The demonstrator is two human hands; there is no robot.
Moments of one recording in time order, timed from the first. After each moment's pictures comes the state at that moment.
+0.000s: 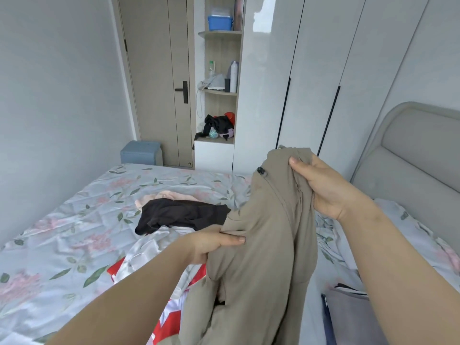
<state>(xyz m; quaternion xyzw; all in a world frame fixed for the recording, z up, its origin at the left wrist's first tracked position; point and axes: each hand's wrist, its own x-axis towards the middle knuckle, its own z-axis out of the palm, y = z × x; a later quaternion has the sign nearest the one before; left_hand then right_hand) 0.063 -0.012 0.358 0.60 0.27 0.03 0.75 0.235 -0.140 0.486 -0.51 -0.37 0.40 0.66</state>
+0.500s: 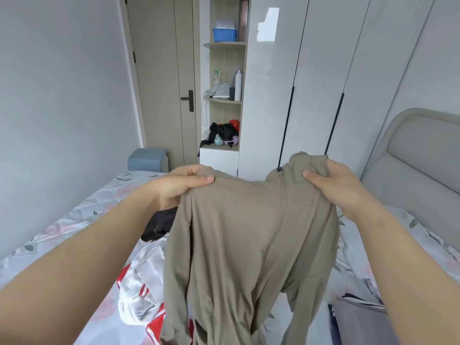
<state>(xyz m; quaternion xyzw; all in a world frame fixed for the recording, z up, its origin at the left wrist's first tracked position) 0.024 0.040 0.470 0.67 0.22 0.20 0.68 0.258 -0.152 0.491 -0.71 -0.42 0.14 0.54</state>
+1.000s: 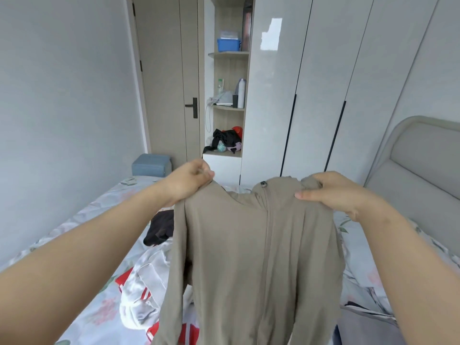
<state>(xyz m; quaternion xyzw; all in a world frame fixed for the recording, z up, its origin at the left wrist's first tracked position) 0.030 0.026 0.487 0.81 0.33 0.27 0.41 0.255 -0.160 0.507 -0.76 -0.46 0.23 0.40</state>
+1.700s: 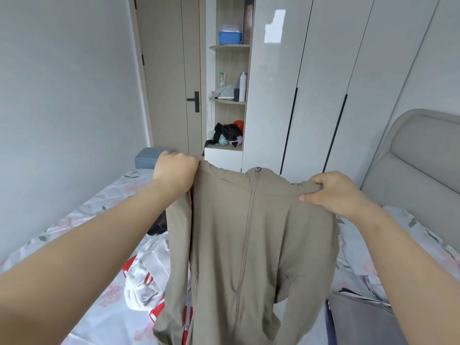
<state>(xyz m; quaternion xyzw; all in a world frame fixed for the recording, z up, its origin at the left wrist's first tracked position) 0.027 0.002 0.487 0.86 0.44 0.11 -0.25 0.253 -0.189 0.489 -0.81 -0.48 0.07 0.32</state>
